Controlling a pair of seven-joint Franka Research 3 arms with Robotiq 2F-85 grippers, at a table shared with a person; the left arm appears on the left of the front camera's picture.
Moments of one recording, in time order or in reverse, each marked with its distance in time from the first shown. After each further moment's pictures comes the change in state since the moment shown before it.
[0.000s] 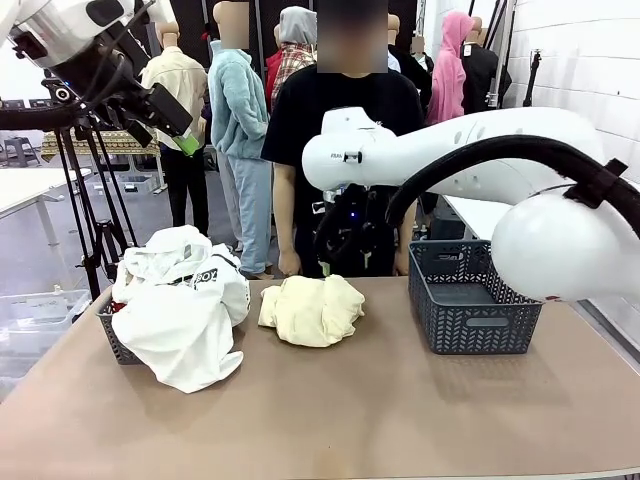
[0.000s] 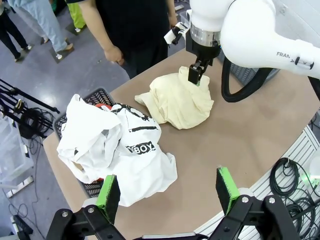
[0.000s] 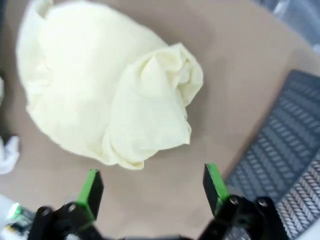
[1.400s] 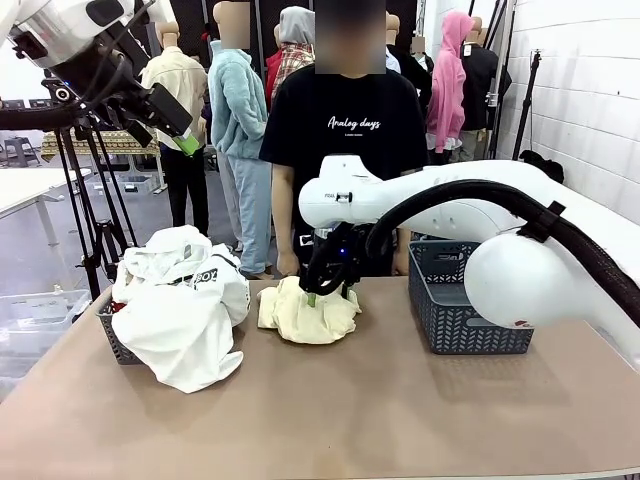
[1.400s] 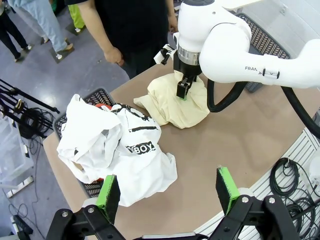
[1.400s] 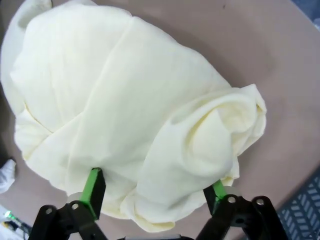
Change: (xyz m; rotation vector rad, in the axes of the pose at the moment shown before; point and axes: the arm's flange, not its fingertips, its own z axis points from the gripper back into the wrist) left arm 0.000 0.000 0.000 0.000 0.000 0.000; right arm 0.033 0.013 -0.080 0.111 -0.016 0.104
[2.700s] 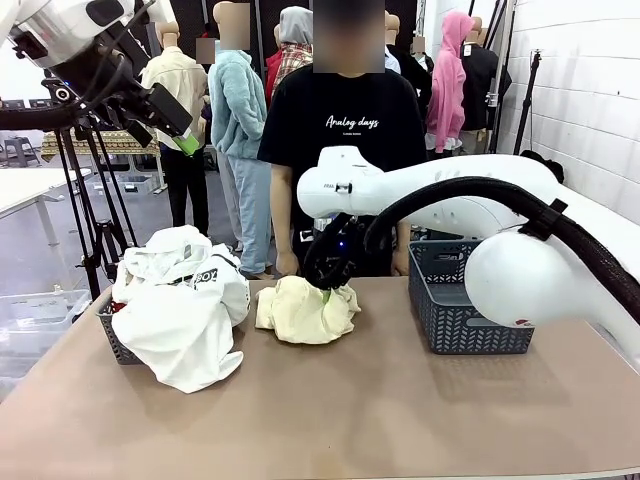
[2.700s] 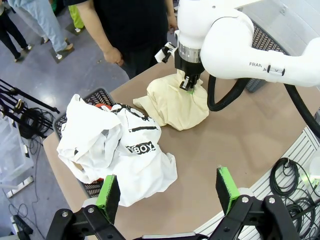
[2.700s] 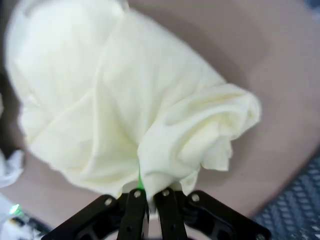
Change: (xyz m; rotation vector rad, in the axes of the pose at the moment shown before) left arm 0.000 0.000 0.000 0.000 0.000 0.000; right arm -0.005 0.005 0.021 0.002 0.027 -0.035
